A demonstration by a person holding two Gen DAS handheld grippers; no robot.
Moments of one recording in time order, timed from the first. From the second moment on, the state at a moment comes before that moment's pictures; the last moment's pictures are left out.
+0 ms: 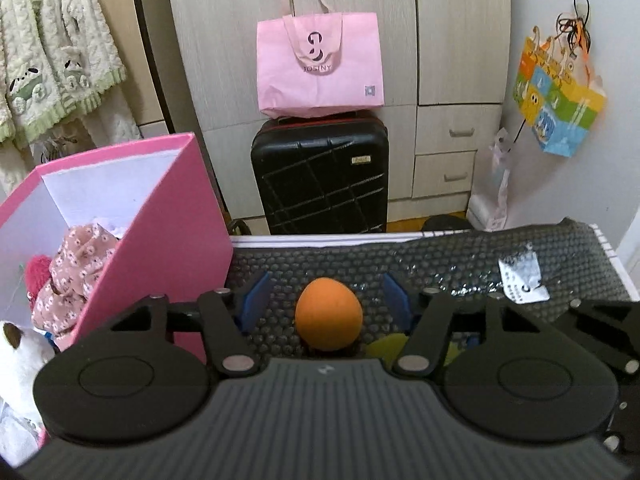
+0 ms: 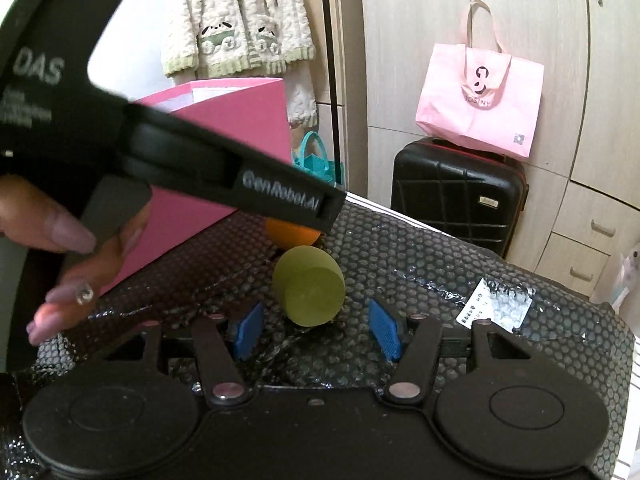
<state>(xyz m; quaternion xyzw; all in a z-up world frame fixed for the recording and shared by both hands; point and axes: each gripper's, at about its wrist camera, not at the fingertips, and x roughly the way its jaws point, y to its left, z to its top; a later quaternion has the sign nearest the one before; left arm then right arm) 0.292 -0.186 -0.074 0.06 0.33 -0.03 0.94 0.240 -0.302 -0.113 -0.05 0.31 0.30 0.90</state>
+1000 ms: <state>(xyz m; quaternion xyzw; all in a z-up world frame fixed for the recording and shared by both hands) 0.179 -0.142 -0.028 0.01 0.25 -0.13 0.96 0.164 -0.313 -0.065 0.02 0.32 0.25 0.91</state>
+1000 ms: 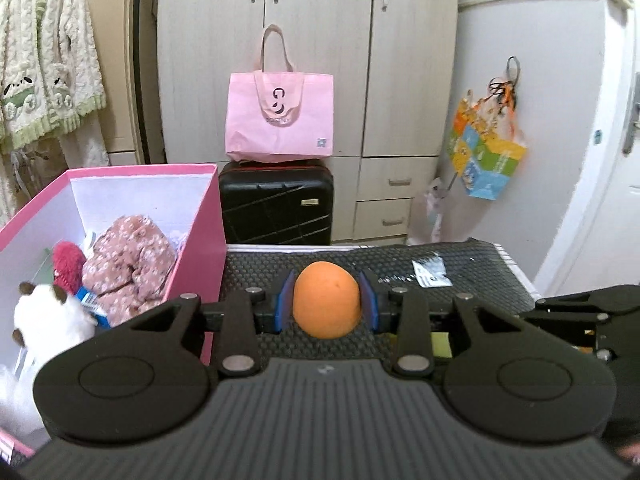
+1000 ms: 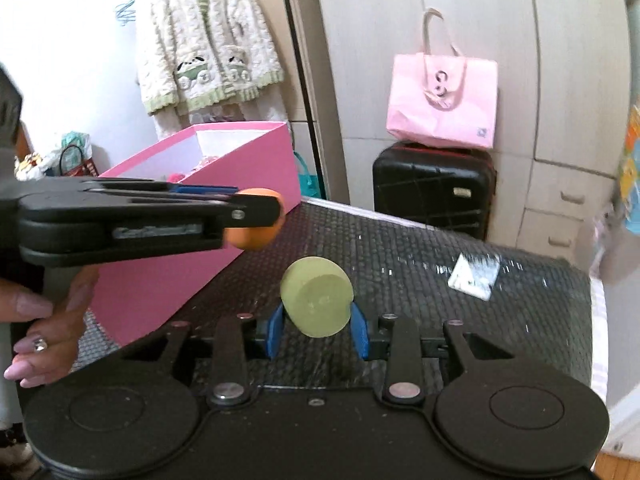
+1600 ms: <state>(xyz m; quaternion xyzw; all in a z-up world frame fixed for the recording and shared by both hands) 0.110 -0.097 -0.035 -0.01 0.33 -0.24 0.91 0.094 -0.323 -0.063 0.05 0.36 0.23 0.90</state>
